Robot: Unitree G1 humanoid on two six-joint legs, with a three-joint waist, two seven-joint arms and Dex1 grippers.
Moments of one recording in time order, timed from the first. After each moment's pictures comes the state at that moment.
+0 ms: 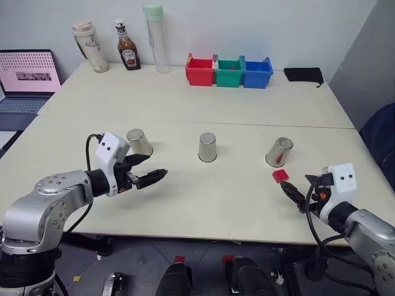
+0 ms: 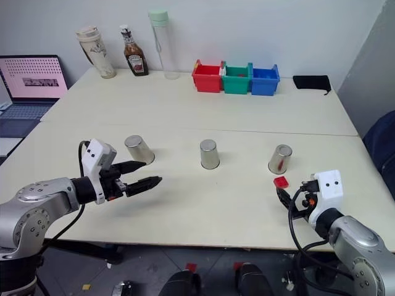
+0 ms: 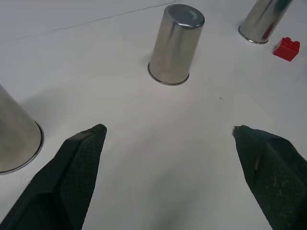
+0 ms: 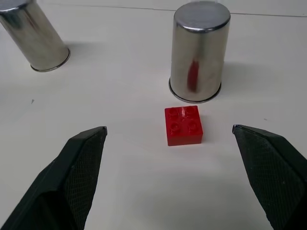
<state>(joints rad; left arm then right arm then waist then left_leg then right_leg) -0.21 0.78 0.26 -0.38 -0.61 0.93 -0.75 0.07 -0.43 -0.37 -0.78 0.58 1.06 0.25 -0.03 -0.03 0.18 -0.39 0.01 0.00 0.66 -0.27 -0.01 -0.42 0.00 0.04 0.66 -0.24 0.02</state>
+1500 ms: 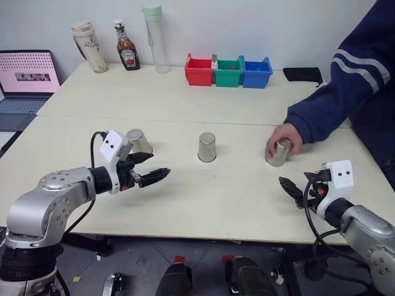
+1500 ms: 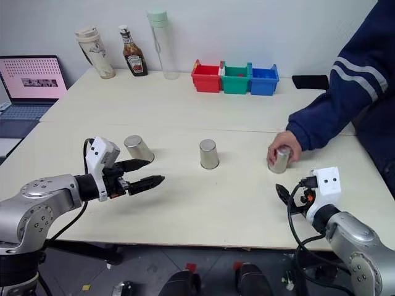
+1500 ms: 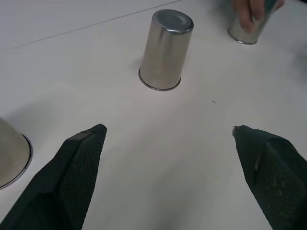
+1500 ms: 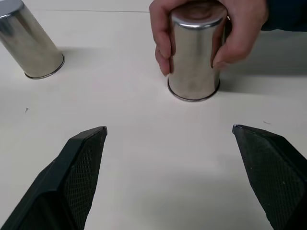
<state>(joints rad) -0.23 0.80 0.23 -0.35 -0.61 0.88 -0.78 0.04 -0.43 -0.33 -0.74 0.60 1.04 0.21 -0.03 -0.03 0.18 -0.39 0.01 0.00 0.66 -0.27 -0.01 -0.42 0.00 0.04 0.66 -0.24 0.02</state>
